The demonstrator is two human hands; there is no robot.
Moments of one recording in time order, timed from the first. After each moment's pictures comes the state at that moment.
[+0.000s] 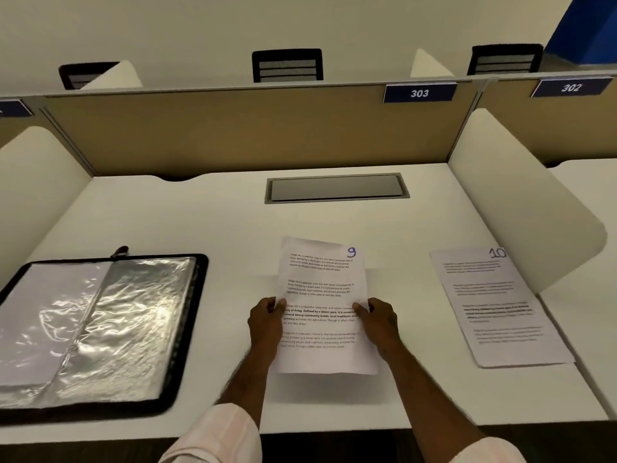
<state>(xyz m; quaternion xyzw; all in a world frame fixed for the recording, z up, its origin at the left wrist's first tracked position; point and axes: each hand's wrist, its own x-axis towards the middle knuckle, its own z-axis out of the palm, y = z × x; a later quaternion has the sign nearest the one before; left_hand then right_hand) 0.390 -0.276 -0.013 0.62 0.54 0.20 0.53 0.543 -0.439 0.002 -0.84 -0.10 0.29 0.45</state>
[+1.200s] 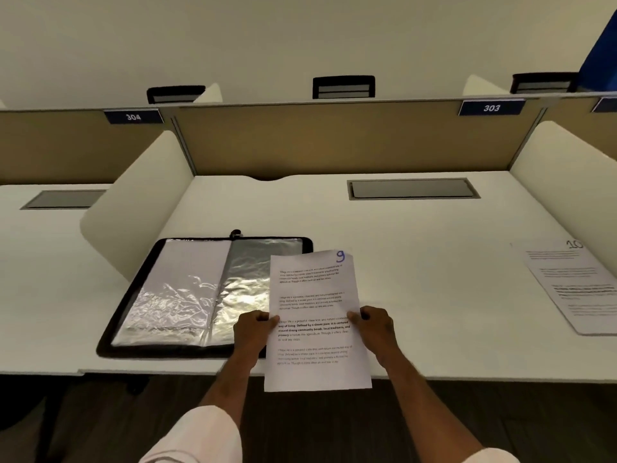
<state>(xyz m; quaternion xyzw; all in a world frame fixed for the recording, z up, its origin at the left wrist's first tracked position) 0.079 -0.146 0.023 0.63 0.55 0.15 0.52 0.259 -0.320 0.029 -0.83 -0.17 0.29 0.44</state>
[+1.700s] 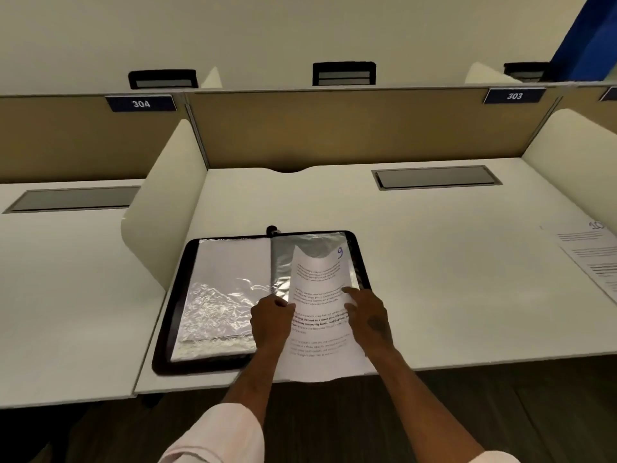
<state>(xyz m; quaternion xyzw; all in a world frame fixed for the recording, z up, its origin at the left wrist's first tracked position) 0.007 -0.020 0.026 0.74 0.53 0.15 0.39 0.121 -0.178 0.026 -0.86 -0.28 0.13 0.41</state>
